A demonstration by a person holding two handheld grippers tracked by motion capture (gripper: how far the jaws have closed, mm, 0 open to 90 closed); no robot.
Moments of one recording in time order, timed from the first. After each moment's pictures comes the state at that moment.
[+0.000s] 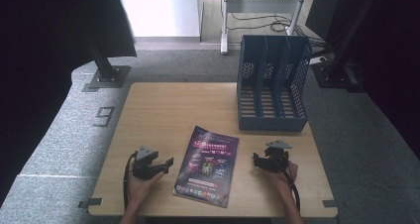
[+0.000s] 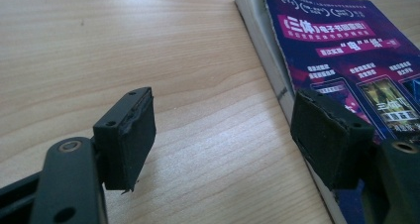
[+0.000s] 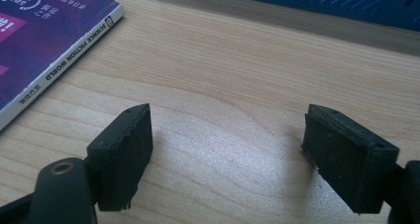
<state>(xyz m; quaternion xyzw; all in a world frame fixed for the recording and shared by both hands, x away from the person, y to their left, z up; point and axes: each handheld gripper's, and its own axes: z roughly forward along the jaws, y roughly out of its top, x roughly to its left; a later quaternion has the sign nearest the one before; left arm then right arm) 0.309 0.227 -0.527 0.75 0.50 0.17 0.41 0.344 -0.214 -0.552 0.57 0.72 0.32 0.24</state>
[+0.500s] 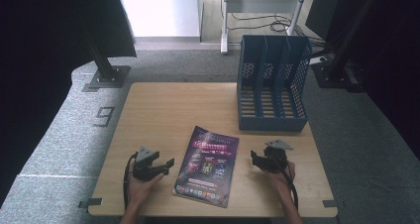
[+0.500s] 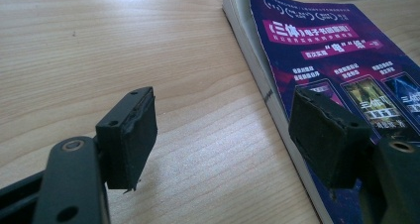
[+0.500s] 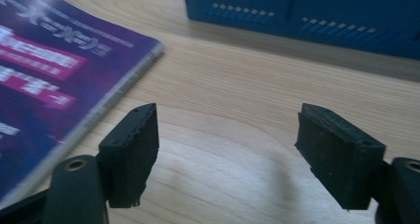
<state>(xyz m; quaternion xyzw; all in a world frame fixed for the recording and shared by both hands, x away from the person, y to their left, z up) 0.307 0.227 -0.528 0.75 0.49 0.17 0.42 0.337 -0.205 -0.538 0.55 0.71 0.37 0.24</state>
